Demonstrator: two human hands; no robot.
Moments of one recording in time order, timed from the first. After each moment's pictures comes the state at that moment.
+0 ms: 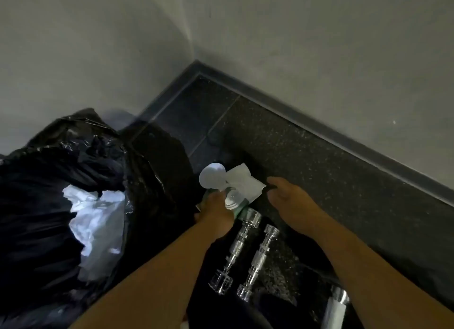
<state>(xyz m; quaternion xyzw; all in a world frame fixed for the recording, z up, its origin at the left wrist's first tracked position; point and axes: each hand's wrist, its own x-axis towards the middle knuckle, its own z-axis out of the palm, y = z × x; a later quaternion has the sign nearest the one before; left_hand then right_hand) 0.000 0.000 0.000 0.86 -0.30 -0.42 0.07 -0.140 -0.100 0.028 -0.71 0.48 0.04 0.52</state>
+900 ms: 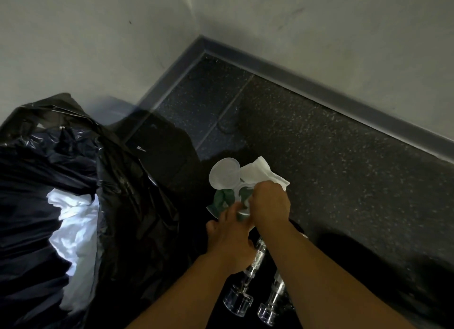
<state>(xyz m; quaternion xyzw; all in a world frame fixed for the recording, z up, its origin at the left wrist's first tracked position) -0.003 0.028 -0.046 0.79 -0.48 -0.39 -0.05 -0.050 -0.072 -0.072 -0.78 0.54 0.10 0.29</state>
